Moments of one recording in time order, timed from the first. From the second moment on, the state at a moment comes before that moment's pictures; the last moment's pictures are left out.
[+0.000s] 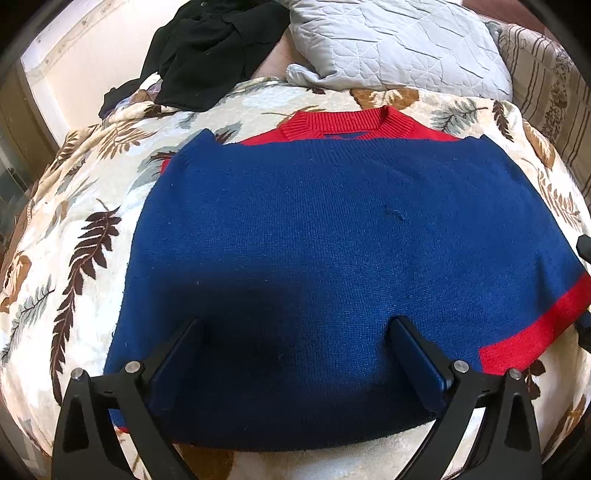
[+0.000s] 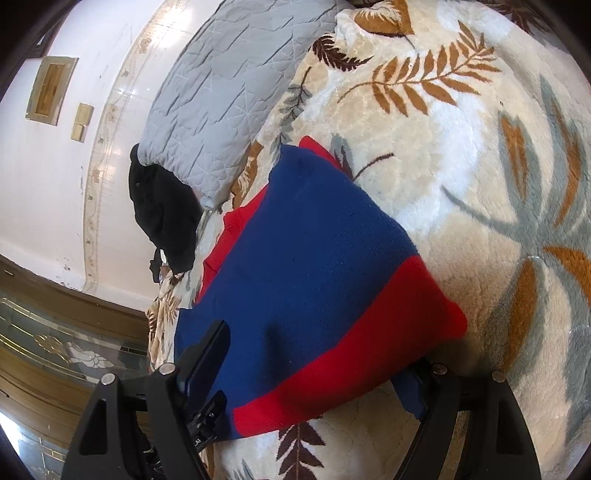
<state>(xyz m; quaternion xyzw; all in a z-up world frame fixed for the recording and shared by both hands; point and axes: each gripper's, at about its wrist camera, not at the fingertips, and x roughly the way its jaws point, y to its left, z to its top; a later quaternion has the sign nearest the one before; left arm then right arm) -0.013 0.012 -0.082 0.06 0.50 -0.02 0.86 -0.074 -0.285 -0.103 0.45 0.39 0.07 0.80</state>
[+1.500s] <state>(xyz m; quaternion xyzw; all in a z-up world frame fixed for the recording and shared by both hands) 0.005 -0.004 -0.085 0.06 0.48 -0.04 0.88 0.059 -0.319 -0.081 0.26 0.48 0.12 0.83</state>
